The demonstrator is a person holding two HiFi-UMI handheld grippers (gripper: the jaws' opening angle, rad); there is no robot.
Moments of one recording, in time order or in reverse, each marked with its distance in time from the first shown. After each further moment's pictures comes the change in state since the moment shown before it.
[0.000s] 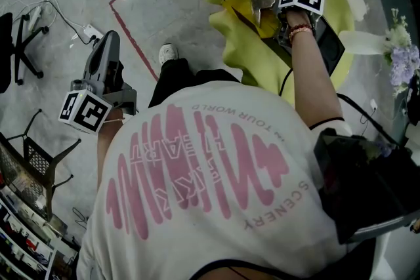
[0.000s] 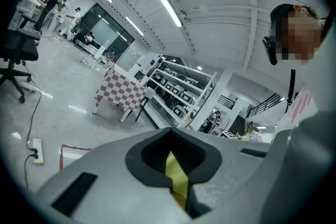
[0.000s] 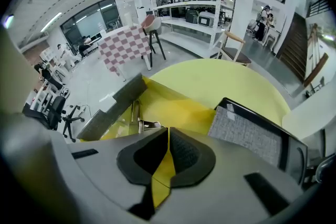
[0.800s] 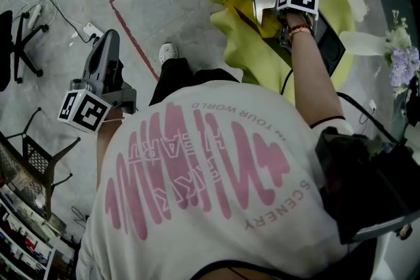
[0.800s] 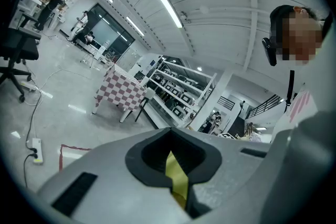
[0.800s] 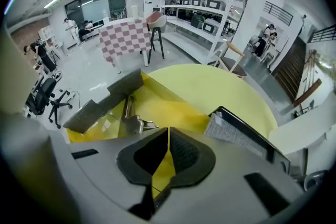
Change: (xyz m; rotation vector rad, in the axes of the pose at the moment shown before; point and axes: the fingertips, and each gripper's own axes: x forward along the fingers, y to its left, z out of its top) left arm -0.003 0.004 0.003 -0.007 -0.006 -0.005; right arm 0.002 -0.007 0.001 -0.123 0.001 -0.126
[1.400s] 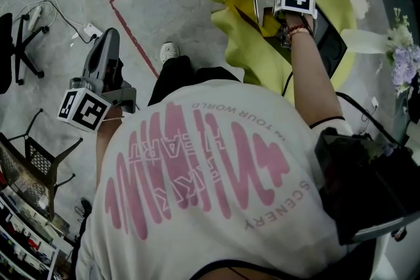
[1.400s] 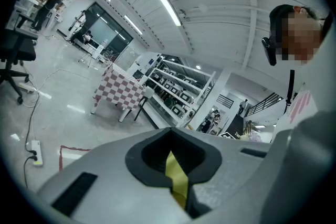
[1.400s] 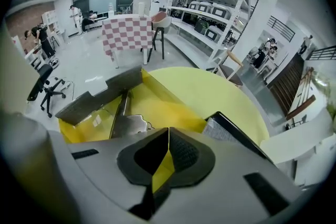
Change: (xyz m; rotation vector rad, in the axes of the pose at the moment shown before) left arm 0.011 0.000 -0.001 0.011 0.019 -0.009; right arm 0.003 -0.010 0.005 -0.105 -0.028 -0.093
